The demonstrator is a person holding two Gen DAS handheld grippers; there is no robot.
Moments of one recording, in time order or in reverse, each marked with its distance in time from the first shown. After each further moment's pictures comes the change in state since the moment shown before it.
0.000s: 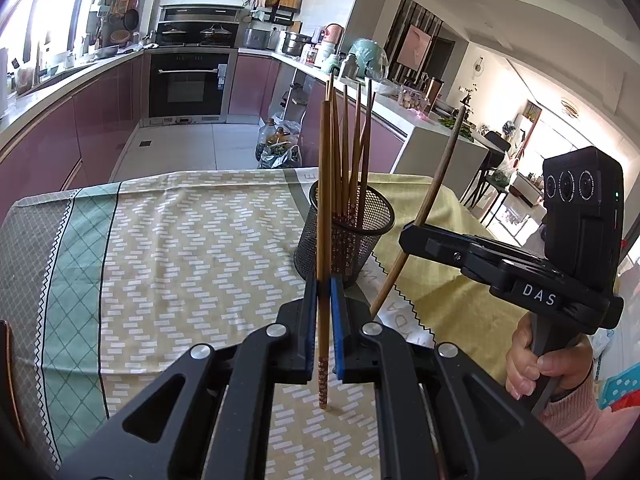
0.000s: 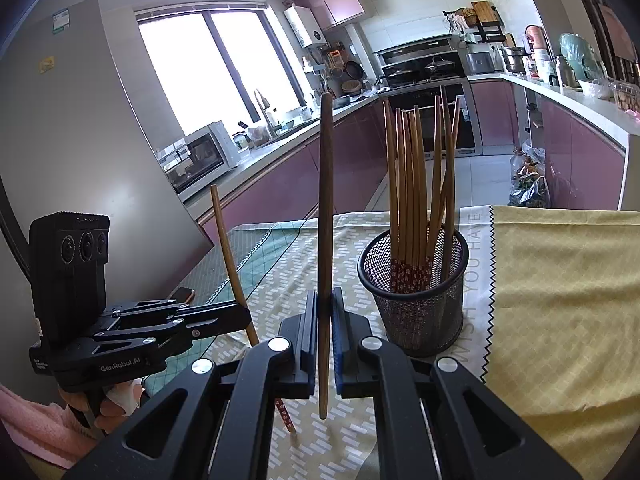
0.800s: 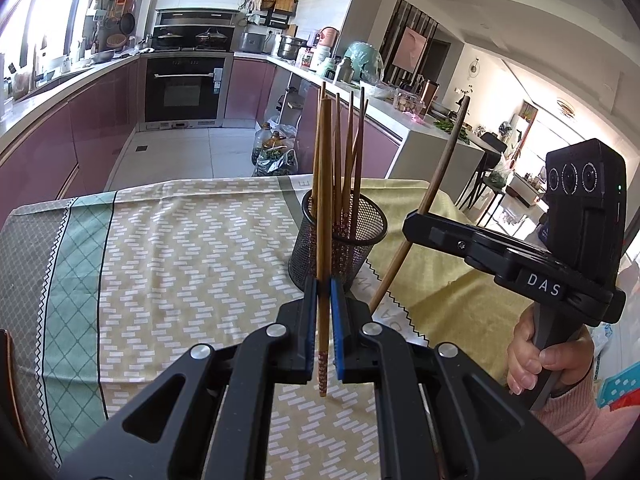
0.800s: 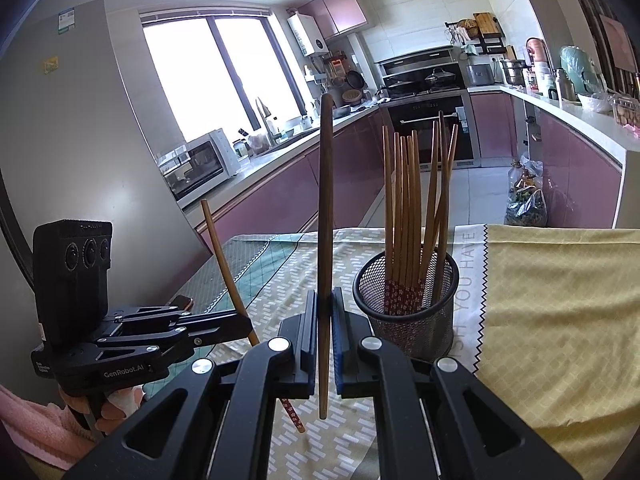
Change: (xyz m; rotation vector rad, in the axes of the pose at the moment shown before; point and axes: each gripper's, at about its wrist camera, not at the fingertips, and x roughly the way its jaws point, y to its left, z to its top) left arm -0.001 -0.005 0.006 0.011 -0.011 -0.008; right arm -0.005 0.003 0.011 -0.023 -0.033 -0.013
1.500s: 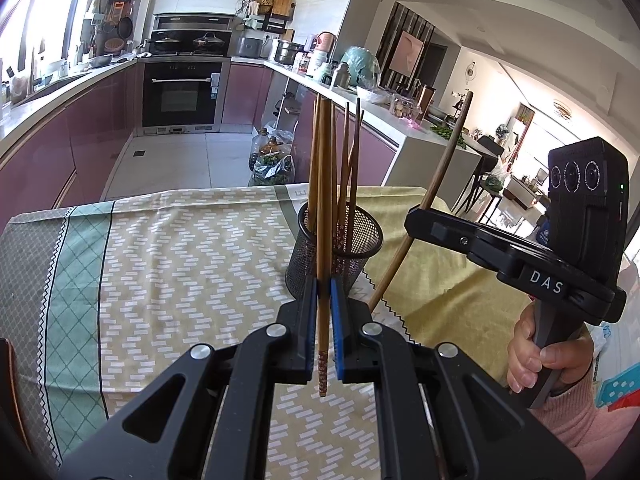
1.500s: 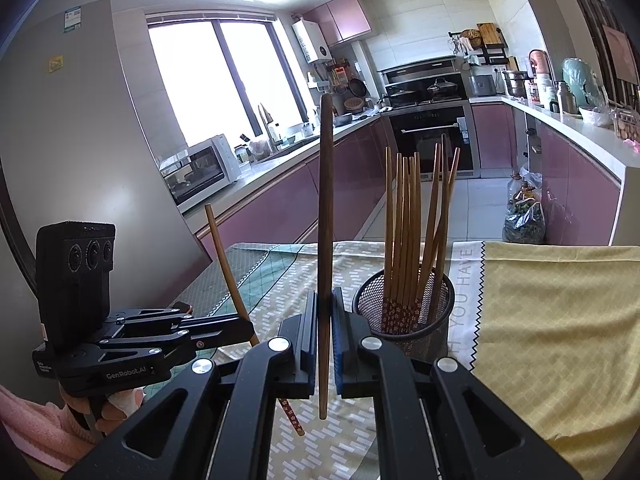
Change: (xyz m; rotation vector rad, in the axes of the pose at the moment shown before) left arm -0.001 -0.002 0.009 0.007 -0.018 -0.010; right arm -0.005 0.005 0.011 -0.025 -0.026 -0.008
